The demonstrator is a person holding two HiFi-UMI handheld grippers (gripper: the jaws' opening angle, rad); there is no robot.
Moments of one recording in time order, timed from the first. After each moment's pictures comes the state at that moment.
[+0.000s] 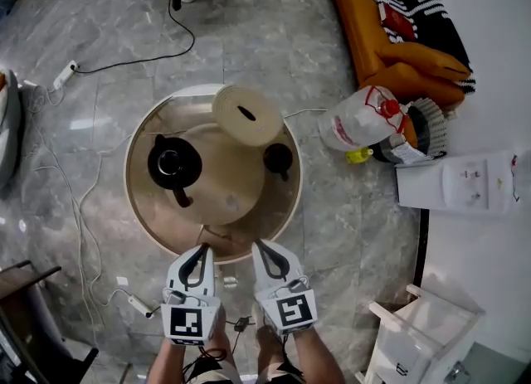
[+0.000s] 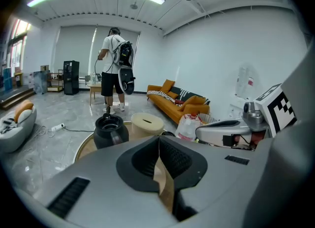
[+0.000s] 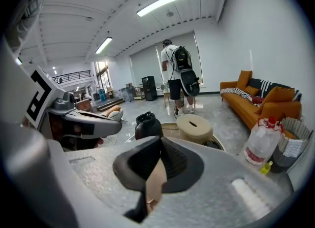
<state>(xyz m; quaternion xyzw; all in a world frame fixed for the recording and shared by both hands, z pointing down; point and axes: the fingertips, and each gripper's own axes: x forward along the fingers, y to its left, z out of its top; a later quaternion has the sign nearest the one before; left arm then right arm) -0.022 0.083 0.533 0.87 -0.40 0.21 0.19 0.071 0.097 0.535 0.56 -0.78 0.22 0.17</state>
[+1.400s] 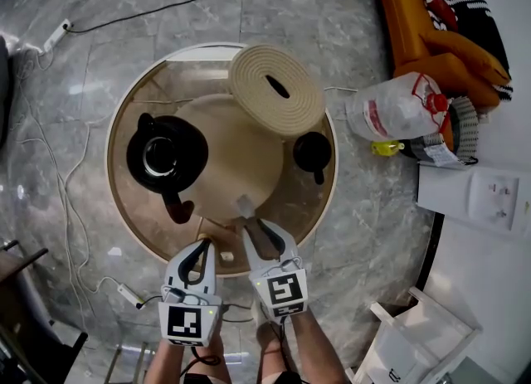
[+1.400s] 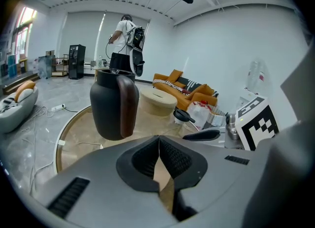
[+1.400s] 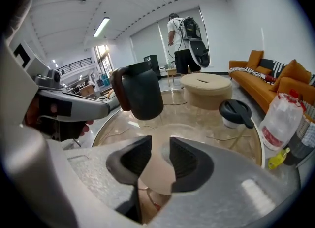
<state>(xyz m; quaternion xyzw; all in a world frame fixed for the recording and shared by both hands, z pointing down) -0.034 0.059 0.698 0.83 -0.43 0.23 0.29 0.045 0.057 0.752 0.50 -0.78 0.27 0.24</state>
